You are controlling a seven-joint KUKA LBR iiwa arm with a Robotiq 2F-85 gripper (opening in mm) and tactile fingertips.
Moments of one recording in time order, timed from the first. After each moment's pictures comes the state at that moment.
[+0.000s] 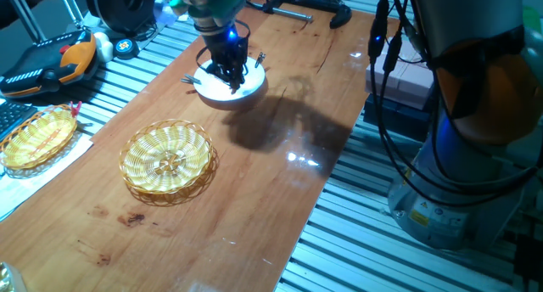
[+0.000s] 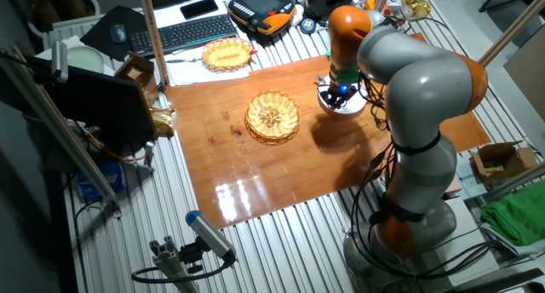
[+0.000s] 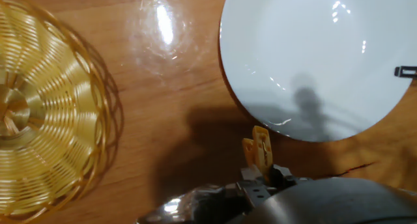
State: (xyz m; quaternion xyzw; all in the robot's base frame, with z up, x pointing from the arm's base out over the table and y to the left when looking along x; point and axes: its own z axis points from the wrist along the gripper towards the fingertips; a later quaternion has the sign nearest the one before) arm 0.520 -0.051 0.133 -0.07 -0.99 0.04 0.07
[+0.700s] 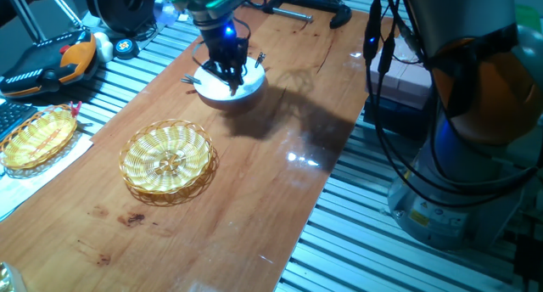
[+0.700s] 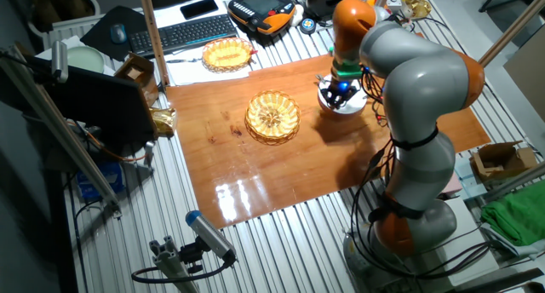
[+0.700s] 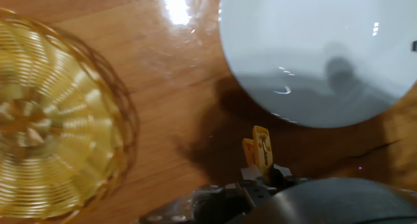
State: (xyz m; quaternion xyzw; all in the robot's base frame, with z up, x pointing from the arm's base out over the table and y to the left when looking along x) arm 0.523 -0.039 0.134 -0.12 -0.99 0.01 0.10
